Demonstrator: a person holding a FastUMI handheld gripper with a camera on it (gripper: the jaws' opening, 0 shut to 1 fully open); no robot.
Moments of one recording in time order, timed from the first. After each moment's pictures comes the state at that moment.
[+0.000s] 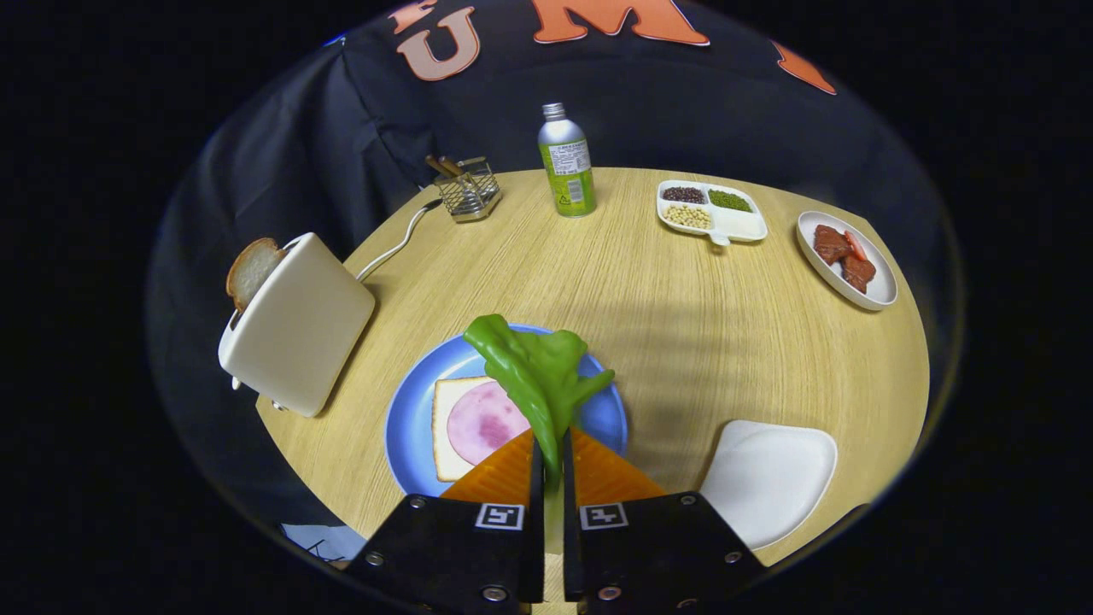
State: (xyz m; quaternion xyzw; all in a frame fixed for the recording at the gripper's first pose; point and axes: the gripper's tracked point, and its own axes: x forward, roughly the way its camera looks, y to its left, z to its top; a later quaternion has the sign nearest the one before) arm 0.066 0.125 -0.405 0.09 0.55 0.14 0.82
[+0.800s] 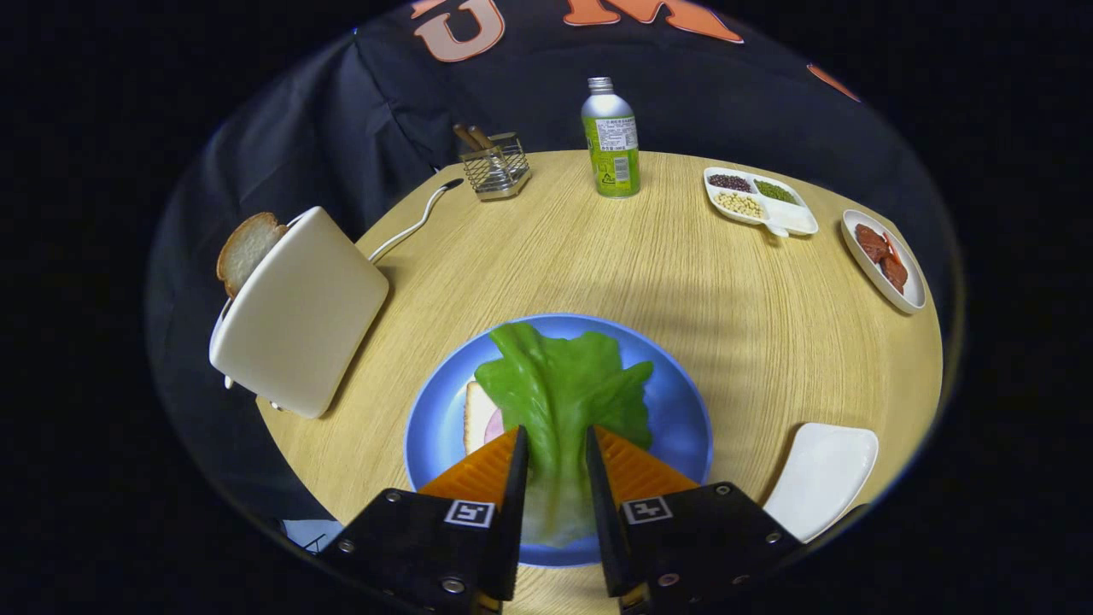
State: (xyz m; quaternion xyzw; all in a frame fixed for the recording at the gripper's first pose) arm 0.066 0.175 -0.422 0.09 0.56 0.17 0.81
